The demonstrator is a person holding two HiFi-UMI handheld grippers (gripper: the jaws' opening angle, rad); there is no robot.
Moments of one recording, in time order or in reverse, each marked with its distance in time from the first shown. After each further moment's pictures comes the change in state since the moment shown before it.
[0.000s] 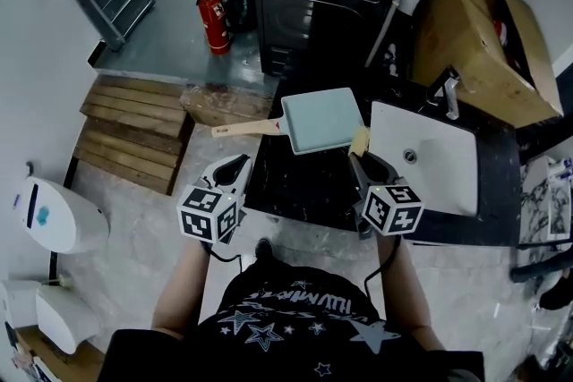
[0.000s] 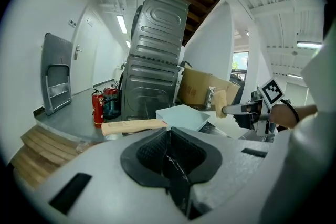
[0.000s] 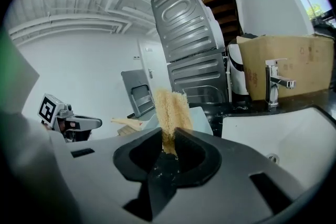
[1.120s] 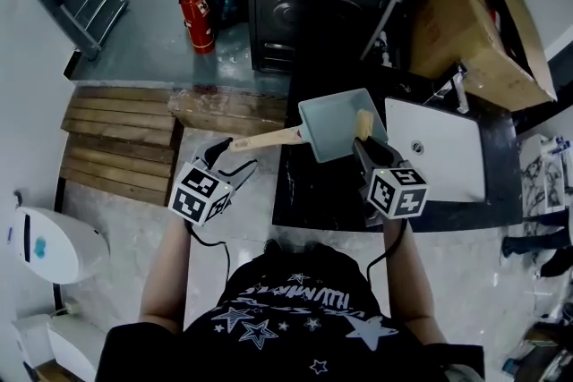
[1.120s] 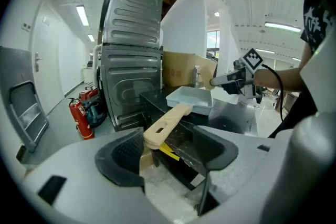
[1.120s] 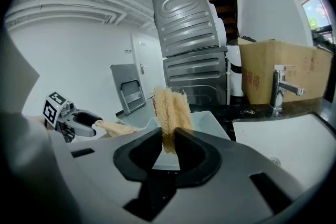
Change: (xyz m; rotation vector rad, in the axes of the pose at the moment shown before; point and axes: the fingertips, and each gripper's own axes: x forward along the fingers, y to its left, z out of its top) left arm 0.033 0.097 -0.013 0.289 0.172 -0.242; right arm 0.068 0.027 0.017 -0.013 0.032 -0.128
